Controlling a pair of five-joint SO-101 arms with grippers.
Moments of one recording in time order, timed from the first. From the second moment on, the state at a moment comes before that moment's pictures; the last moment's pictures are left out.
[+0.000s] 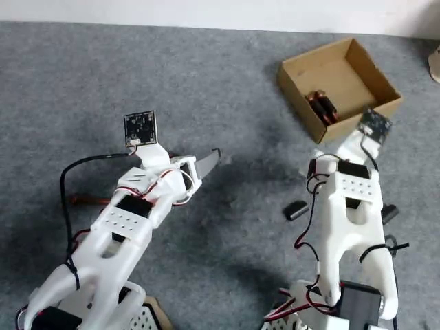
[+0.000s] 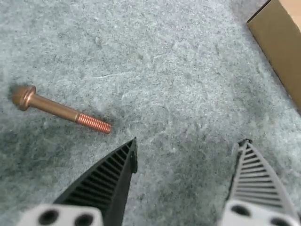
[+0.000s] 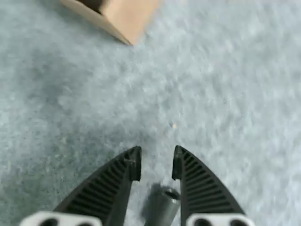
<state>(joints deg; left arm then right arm) 12.6 -32.8 66.1 14.2 30.3 7.5 -18.5 43.1 46.8 -22.9</state>
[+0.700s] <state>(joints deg) 12.7 -32.8 66.1 14.2 30.3 1.1 -18.5 44.7 59.3 -37.1</state>
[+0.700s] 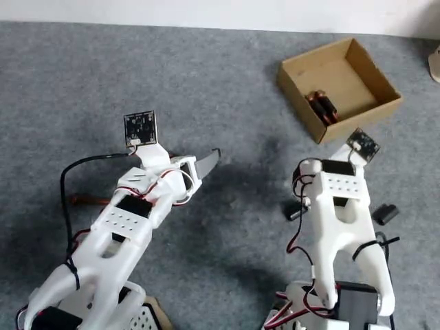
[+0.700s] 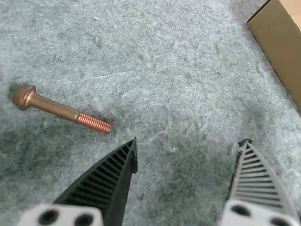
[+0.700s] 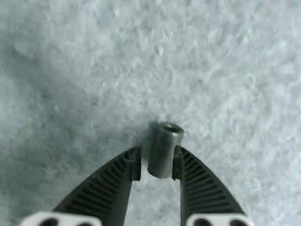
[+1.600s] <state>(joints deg) 10.8 -32.9 59.7 17.0 30.3 2.1 -18.7 59.3 43.9 -37.6</state>
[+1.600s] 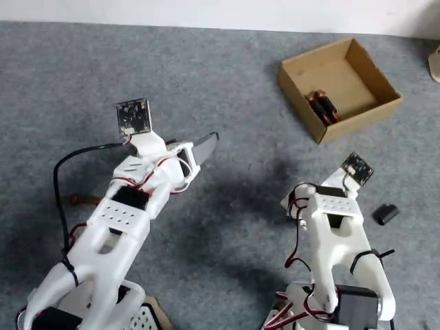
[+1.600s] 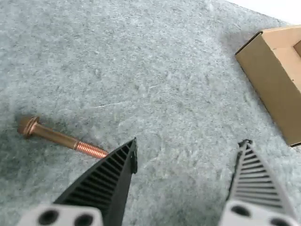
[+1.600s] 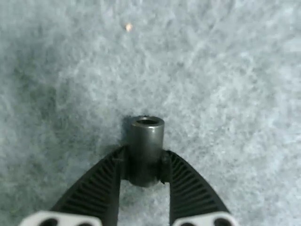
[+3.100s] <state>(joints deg) -6.7 20.6 10.4 54.0 62.0 -9.1 -100.6 90.8 51.2 -37.6</state>
